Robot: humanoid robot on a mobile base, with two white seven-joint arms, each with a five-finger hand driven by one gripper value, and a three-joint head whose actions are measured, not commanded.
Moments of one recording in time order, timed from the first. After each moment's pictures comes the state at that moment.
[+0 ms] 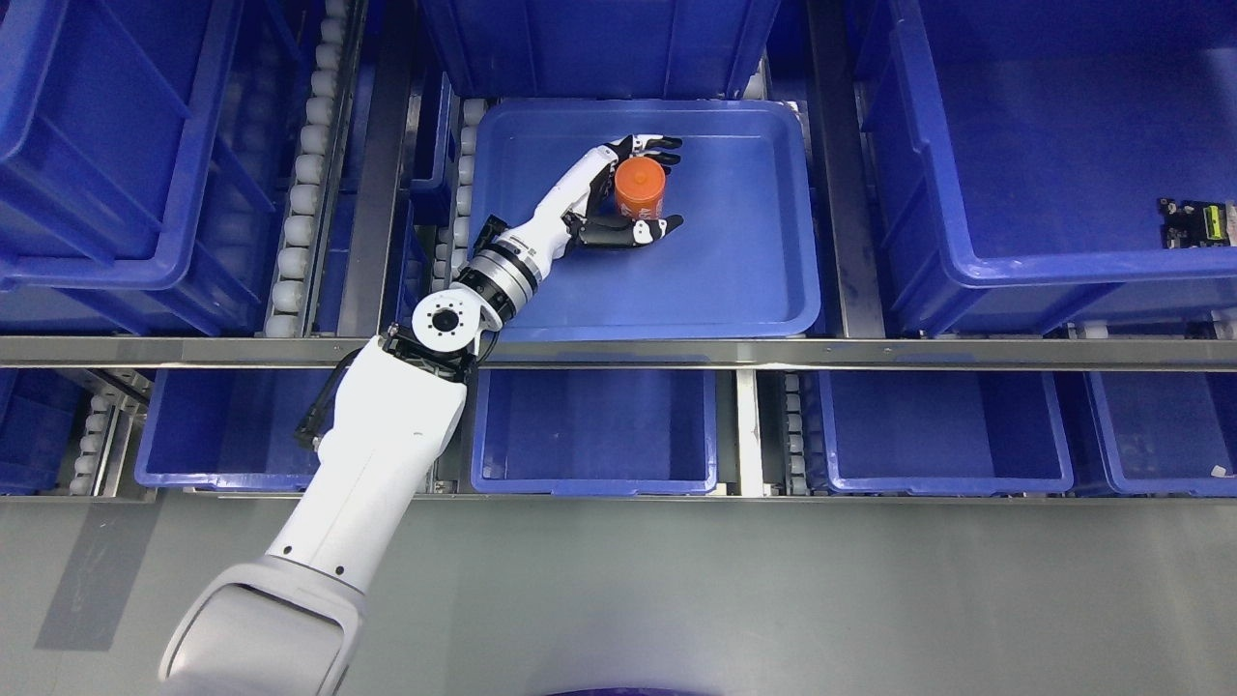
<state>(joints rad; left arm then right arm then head) -0.66 0.00 -0.38 -0.98 0.04 -0.18 -0.30 0.00 0.00 0.00 0.00 0.00 -0.02 -0.06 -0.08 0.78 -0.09</state>
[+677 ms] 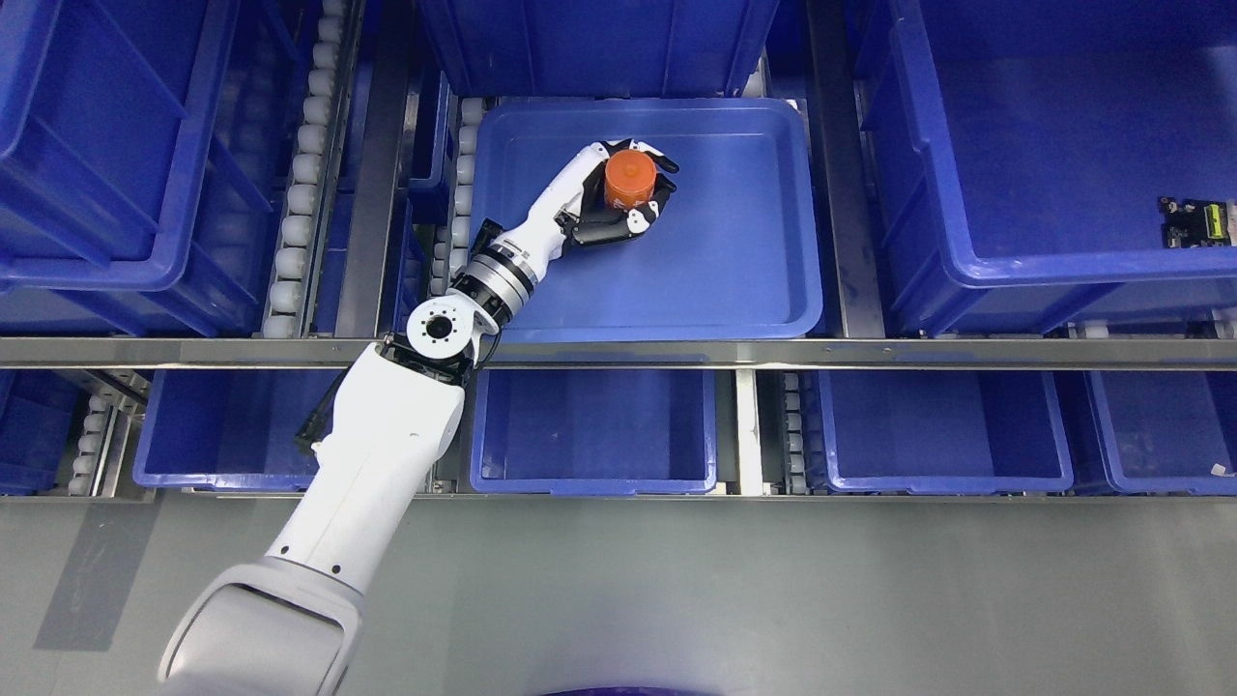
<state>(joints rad) -0.66 0.00 -0.37 -0.96 0.11 -0.28 -0.30 0.00 0.00 0.00 0.00 0.00 -0.02 -0.06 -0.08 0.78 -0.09</state>
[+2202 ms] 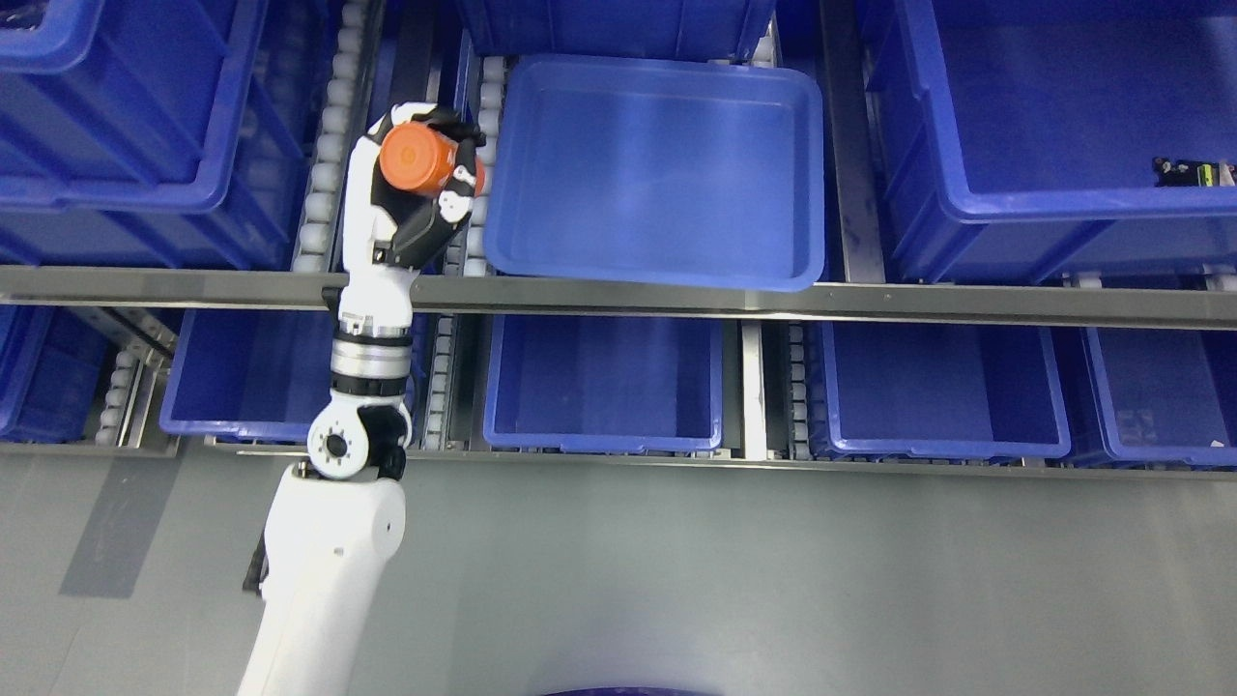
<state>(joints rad) -0.27 0.00 -0.10 -1.39 0.29 -0.63 -0.16 0.00 0.00 0.00 0.00 0.00 -0.02 -0.06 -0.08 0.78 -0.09</state>
